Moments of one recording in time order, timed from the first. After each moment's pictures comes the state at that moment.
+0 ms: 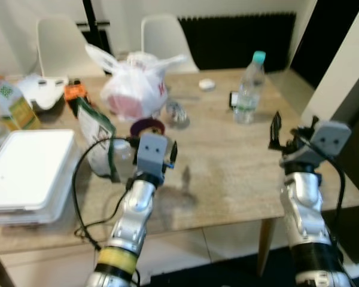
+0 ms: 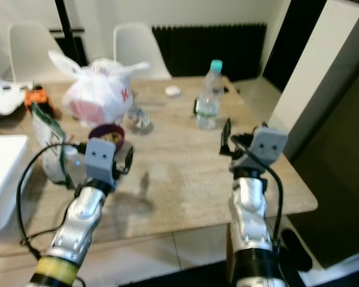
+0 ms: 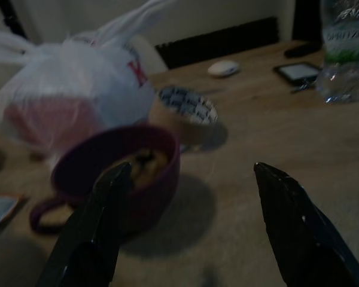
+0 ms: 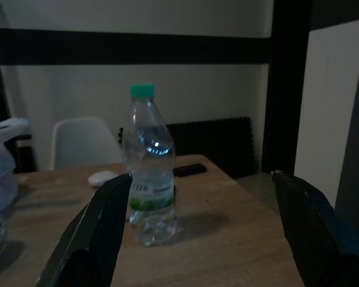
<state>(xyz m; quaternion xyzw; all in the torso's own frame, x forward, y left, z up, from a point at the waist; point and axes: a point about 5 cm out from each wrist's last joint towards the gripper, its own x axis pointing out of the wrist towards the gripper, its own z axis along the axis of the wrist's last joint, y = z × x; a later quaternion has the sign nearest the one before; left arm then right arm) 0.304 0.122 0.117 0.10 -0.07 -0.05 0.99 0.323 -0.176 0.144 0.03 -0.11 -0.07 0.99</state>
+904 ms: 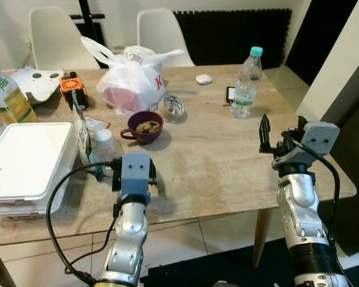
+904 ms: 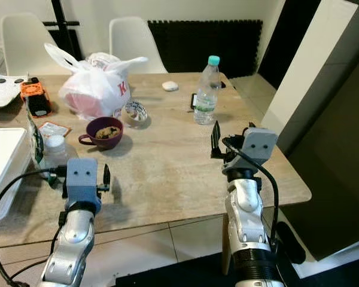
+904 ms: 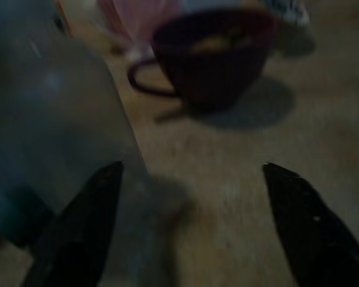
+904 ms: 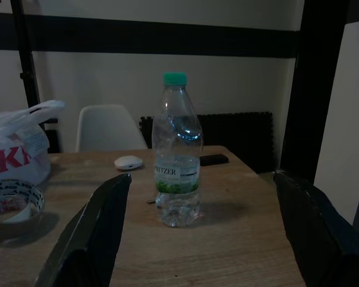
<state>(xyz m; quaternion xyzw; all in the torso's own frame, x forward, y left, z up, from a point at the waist) 0.262 0.136 0.092 0.09 0.03 0.08 0.99 0.320 -0.171 0.141 0.03 -0.10 -0.03 0.99</state>
